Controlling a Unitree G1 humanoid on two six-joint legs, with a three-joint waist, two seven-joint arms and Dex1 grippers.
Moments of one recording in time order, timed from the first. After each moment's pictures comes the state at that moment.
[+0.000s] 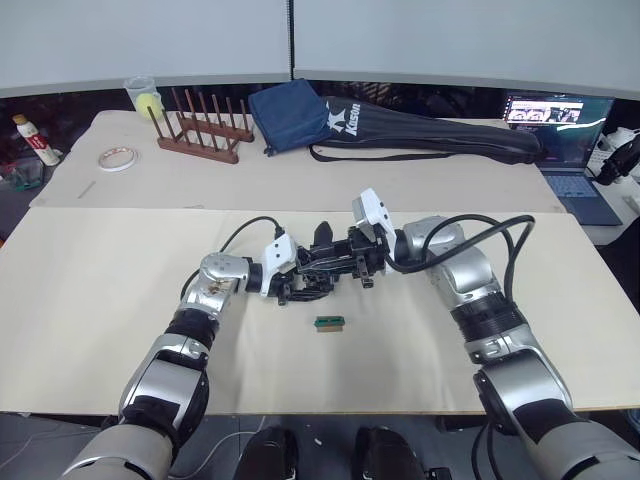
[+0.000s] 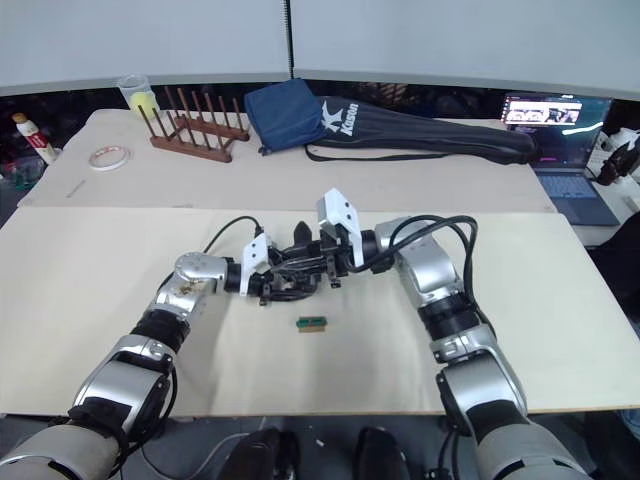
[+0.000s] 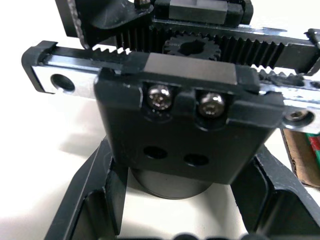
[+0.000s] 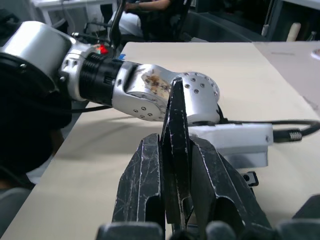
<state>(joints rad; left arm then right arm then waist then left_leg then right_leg) -0.79 0.35 -0.19 0.82 -0.09 -0.13 -1.24 -0.85 -0.32 0.24 0.36 0.34 0.24 1.33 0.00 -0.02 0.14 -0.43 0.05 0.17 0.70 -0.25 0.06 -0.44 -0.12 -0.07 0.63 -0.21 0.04</state>
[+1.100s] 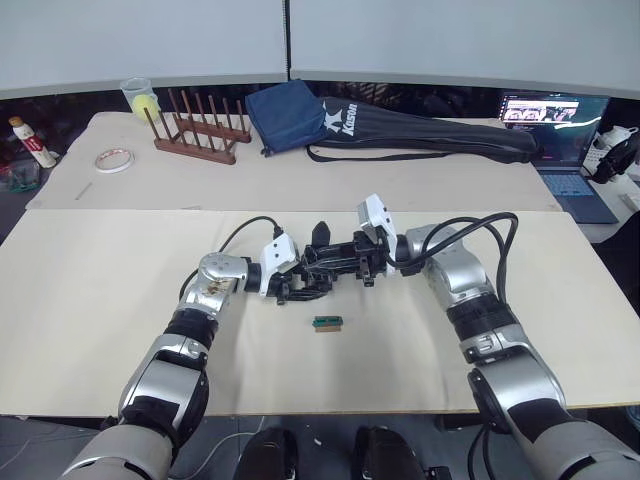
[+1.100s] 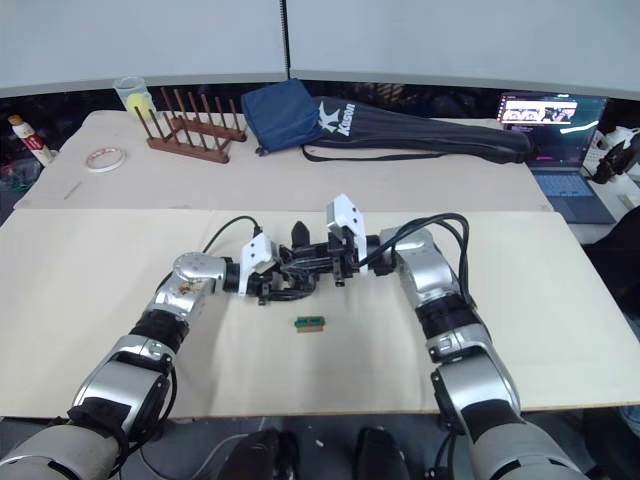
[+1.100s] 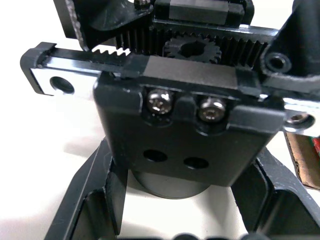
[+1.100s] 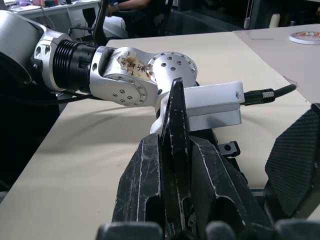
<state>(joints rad) -0.79 0.35 -0.18 0.82 -0.08 -0.12 -1.23 -0.85 -0.30 0.20 0.50 0.30 0.16 1.35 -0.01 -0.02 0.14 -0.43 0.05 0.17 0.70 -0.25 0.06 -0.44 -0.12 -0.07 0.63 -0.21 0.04</state>
